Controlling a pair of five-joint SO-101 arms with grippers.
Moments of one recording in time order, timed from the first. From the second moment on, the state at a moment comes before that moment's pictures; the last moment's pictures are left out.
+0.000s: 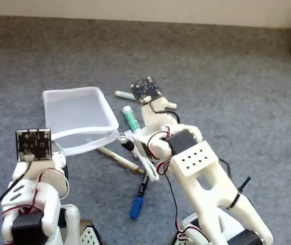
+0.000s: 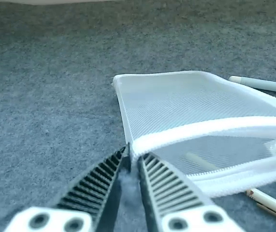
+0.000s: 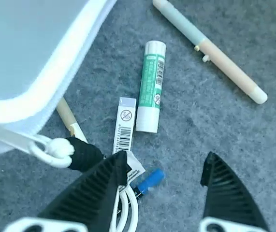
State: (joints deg) left arm -15.3 -98.8 63.5 76.9 -1.8; right arm -31.4 -32.1 39.4 56.4 4.2
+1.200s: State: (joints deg) left arm -20.9 -83.4 55.6 77.1 1.4; right arm -34.5 14.4 -4.5 55.3 13.8
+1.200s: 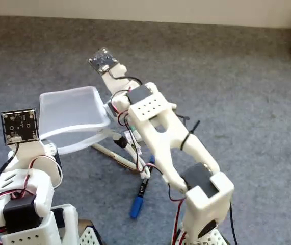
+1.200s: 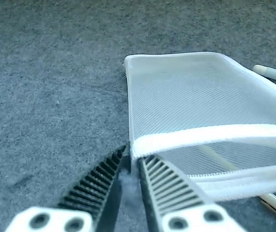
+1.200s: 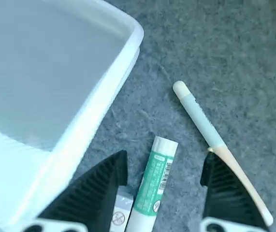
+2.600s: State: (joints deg) left arm -20.9 -83.4 55.6 77.1 1.4; right arm -28.9 47.2 -32.2 55.2 18.8
